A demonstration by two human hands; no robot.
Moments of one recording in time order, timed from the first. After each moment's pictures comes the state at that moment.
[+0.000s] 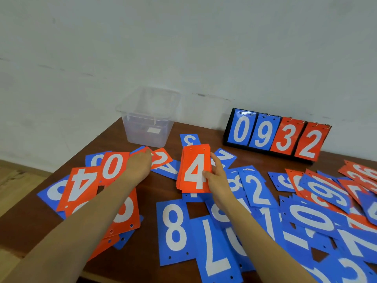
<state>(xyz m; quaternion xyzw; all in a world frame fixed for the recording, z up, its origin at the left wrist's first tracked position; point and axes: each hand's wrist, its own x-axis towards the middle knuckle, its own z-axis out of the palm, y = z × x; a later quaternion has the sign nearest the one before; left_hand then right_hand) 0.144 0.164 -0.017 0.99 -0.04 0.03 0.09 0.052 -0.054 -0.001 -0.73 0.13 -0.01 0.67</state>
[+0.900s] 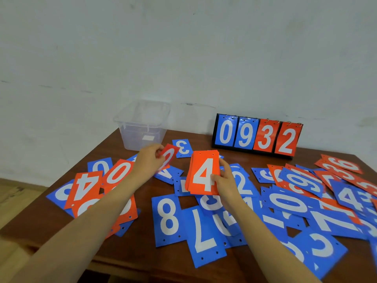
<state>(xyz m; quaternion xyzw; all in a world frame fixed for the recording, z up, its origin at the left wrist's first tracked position) 0.075 0.122 0.045 0.92 -0.11 0.17 0.35 -0.008 -0.091 0.021 -0.72 0.17 -0.06 0.67</state>
